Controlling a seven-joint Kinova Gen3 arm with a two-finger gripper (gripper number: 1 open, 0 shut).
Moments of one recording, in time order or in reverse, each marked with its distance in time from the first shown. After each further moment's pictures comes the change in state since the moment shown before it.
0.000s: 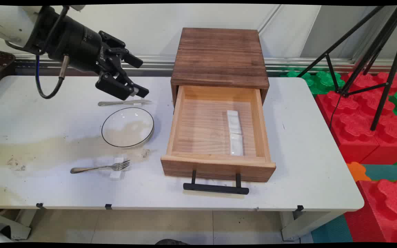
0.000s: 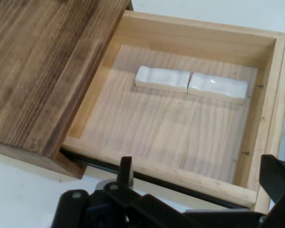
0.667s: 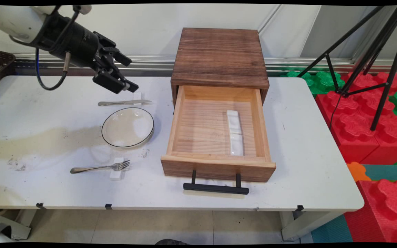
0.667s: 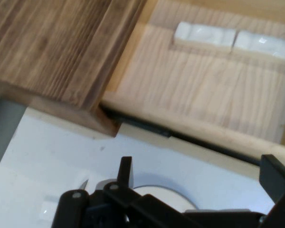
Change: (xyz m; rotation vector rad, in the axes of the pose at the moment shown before) arm -0.017 -0.039 0.010 0.054 -0.100 -0.040
